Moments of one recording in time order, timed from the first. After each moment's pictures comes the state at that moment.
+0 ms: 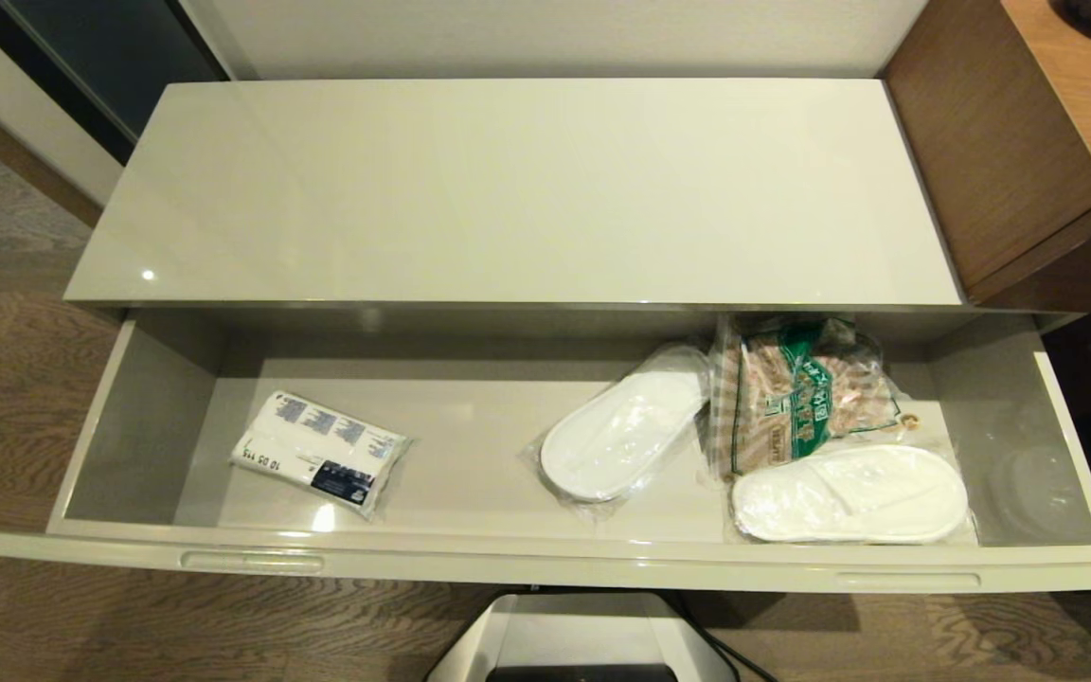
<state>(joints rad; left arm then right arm) 0.00 0.00 0.00 0.01 -0.02 0.10 0.02 0.07 -0.57 1.10 -0.03 -0.12</state>
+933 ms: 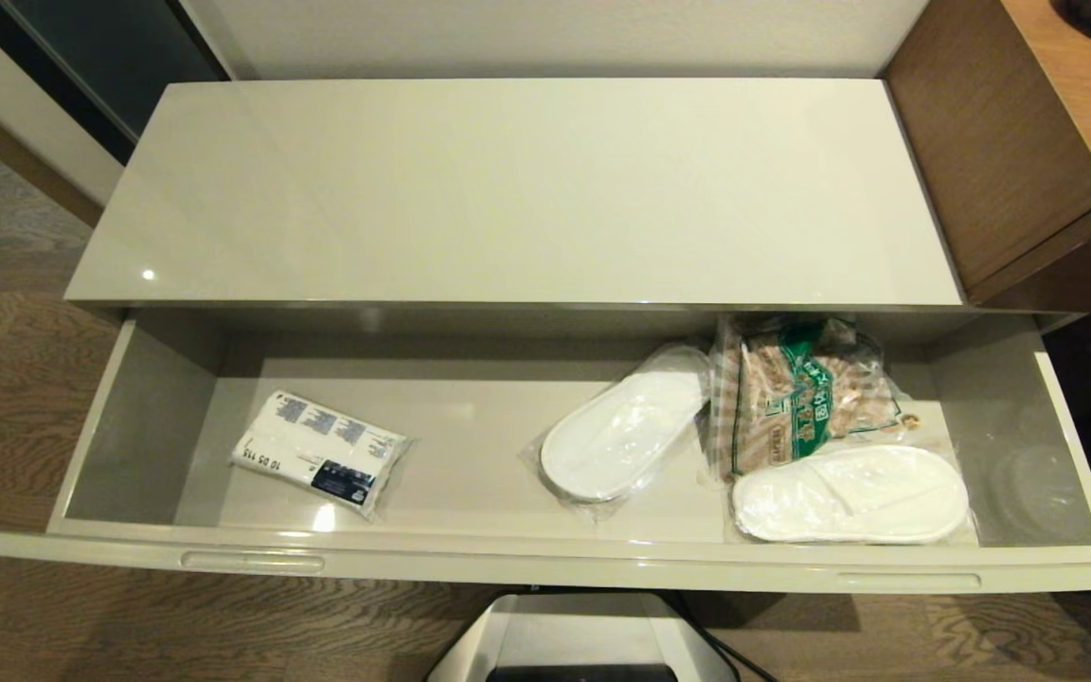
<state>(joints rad) 0.00 0.00 0.00 0.01 -0.02 0.10 0.01 0.00 -0.04 0.00 0.11 -0.12</state>
